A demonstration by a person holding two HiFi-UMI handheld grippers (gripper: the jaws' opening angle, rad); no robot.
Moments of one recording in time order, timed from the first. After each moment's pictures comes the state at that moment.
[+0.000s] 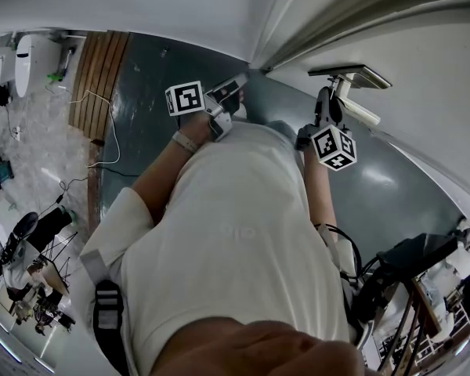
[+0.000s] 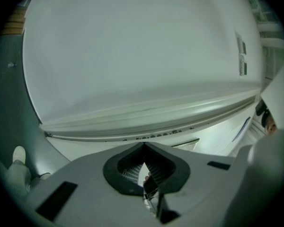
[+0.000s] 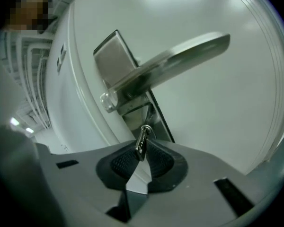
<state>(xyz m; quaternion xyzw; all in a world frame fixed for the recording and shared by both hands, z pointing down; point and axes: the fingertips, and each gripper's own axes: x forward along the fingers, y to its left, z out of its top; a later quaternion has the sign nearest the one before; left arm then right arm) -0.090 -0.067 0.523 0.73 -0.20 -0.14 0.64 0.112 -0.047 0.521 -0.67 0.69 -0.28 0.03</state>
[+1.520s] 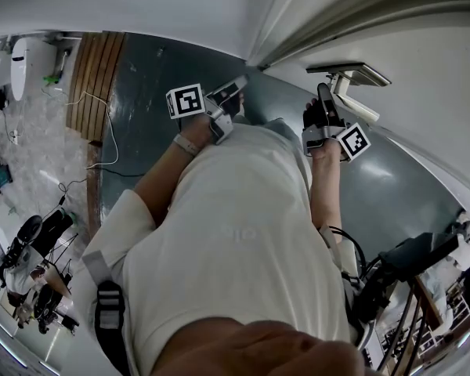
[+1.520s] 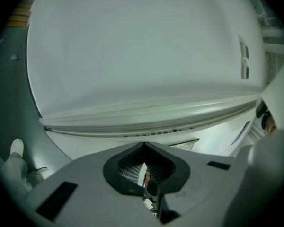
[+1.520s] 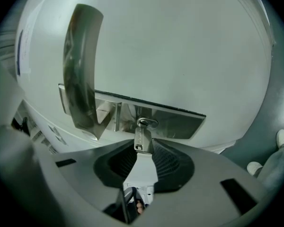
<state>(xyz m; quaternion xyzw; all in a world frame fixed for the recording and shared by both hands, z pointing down) -0.085 -0.062 0.527 0.71 -0.19 -0.15 0.66 0.103 -0.049 0.528 -0.48 0.61 -0.55 0.30</state>
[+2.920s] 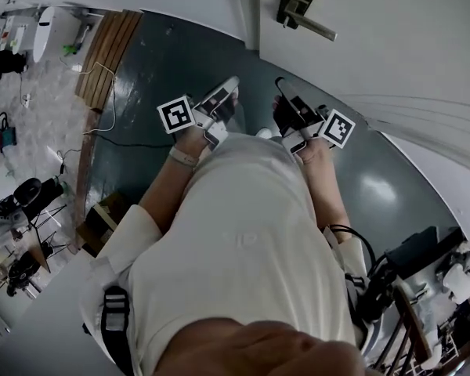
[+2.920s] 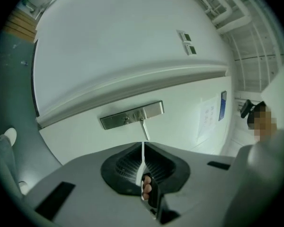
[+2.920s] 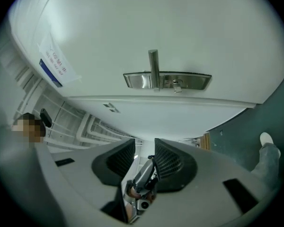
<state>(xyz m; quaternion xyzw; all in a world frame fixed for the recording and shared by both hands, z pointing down) 0.042 0.226 0.472 0.74 -0.27 -0.22 0.57 0.132 0.219 0.455 -0.18 0.73 -0.60 0.28</state>
